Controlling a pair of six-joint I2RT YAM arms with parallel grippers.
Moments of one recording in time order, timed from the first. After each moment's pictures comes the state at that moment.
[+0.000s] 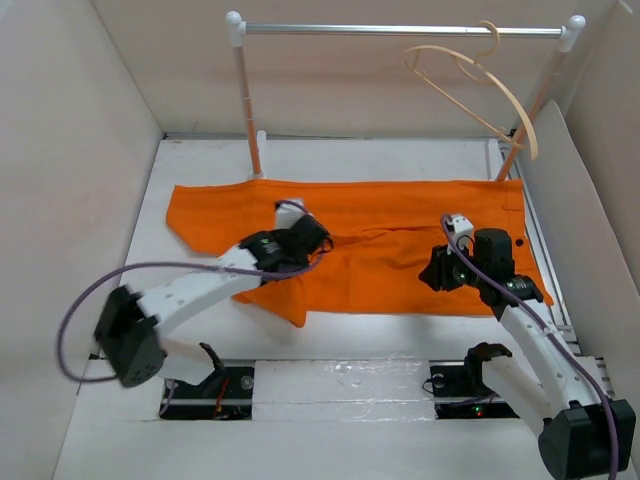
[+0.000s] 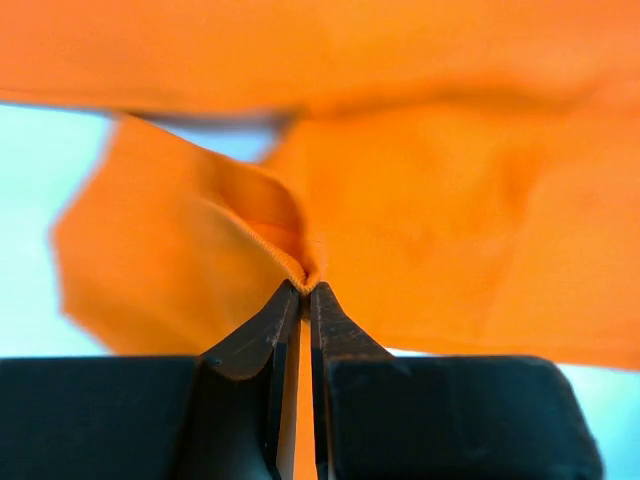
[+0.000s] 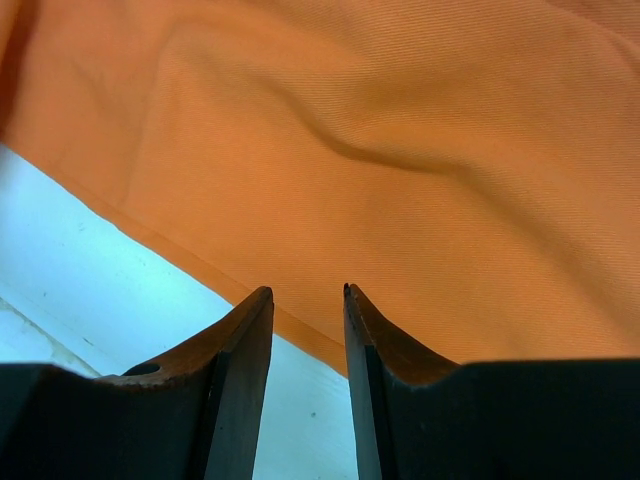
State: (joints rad) left arm -0.90 1.41 1.07 -0.77 -0.51 -0.80; right arm 0.14 0.81 0.57 -0.47 -0.44 0.02
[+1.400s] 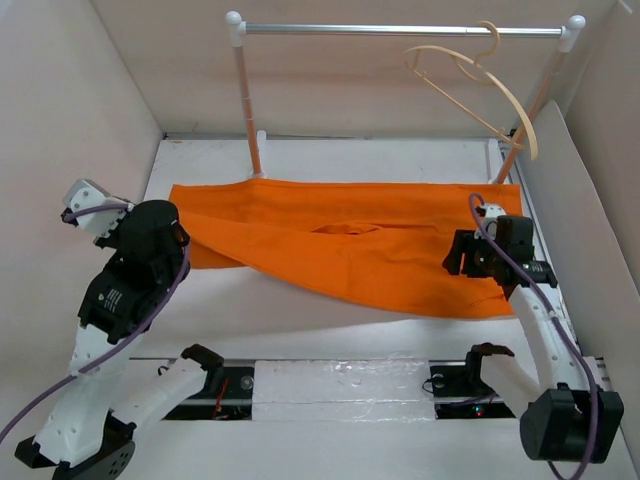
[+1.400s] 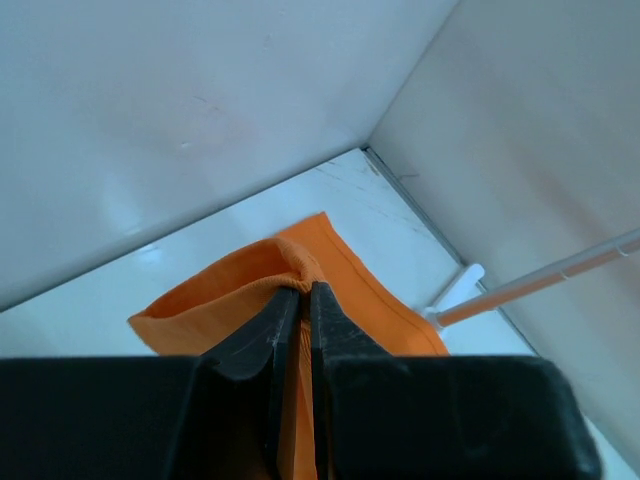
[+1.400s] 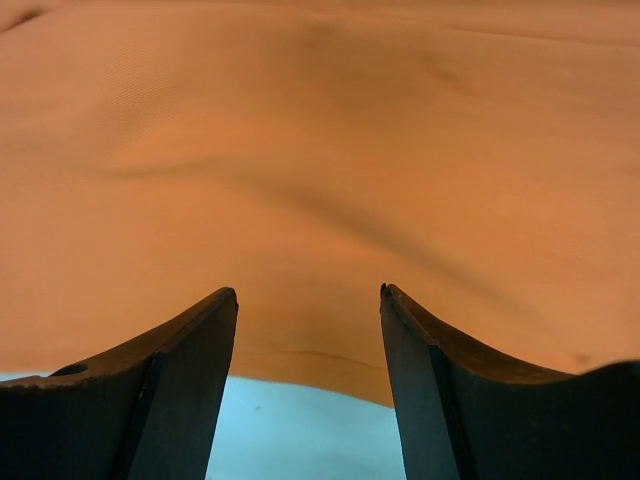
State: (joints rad) left arm -0.48 0.81 1.32 -0.86 -1.18 -0.78; right arm -0.04 0.90 0.71 -0.62 -0.26 0.07
